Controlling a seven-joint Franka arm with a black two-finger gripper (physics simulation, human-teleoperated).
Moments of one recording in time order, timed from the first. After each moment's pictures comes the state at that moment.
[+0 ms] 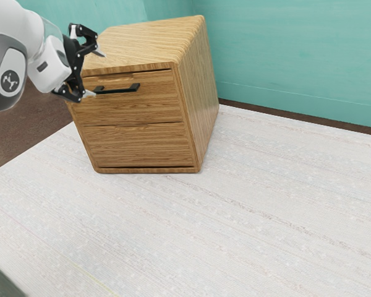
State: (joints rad) arm 0.31 -0.23 -0.04 -1.83 0.05 2.39 1.64
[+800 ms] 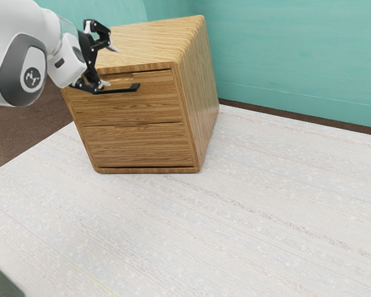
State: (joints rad) arm 0.31 -0.11 -0.05 -1.73 0.04 2.48 1.68
